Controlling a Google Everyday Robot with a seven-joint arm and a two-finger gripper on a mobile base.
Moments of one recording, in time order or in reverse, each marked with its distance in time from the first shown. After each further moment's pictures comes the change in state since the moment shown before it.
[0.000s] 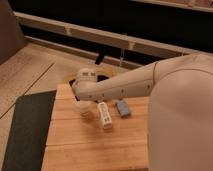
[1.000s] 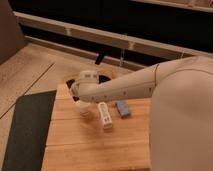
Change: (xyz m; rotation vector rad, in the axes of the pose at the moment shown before) arm 0.003 0.014 0.002 -0.054 -0.028 -0.019
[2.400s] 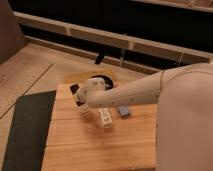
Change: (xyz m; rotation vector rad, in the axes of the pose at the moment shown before) arm 0.031 -0.011 0.011 -0.033 -0.012 0.014
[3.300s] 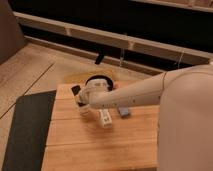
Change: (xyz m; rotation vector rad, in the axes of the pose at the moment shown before) arm 0.005 -0.003 0.008 -0.018 0.004 -0.025
